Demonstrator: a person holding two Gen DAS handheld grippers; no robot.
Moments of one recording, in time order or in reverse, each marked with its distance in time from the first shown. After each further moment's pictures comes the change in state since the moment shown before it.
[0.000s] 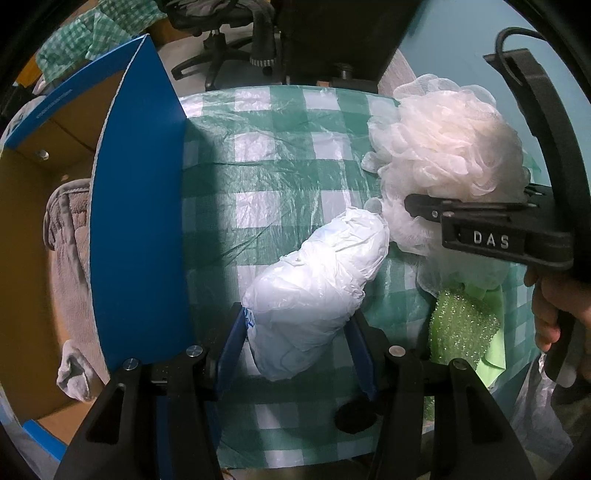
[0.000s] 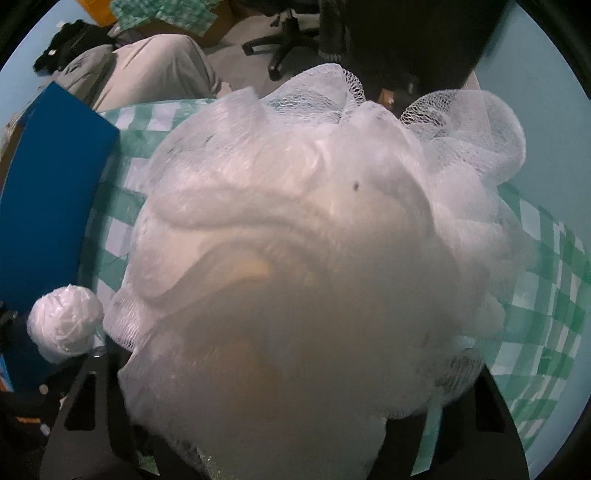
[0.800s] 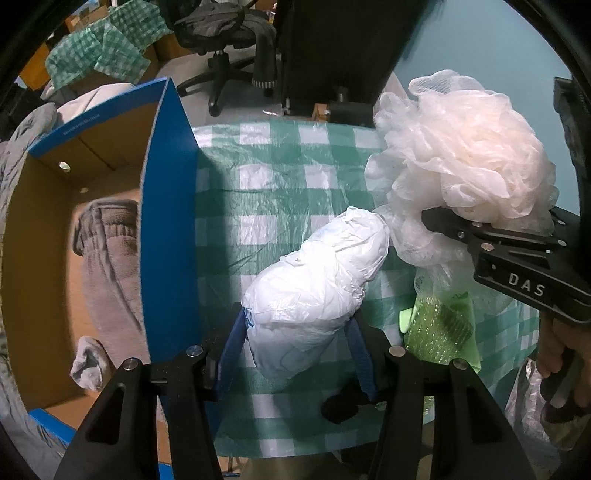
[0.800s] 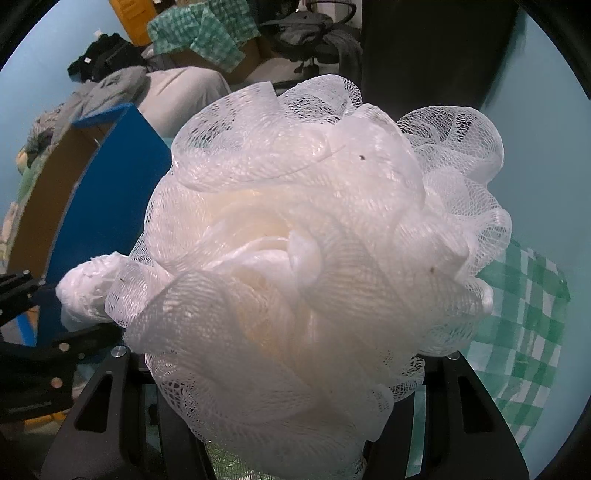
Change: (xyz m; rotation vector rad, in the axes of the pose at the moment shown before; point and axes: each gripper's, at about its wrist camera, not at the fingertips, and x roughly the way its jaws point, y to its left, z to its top) left arm -0.043 0.006 -0.003 -0.012 -0.086 -0.012; right arm -0.065 0.014 -0.030 -0.053 -0.179 0.022
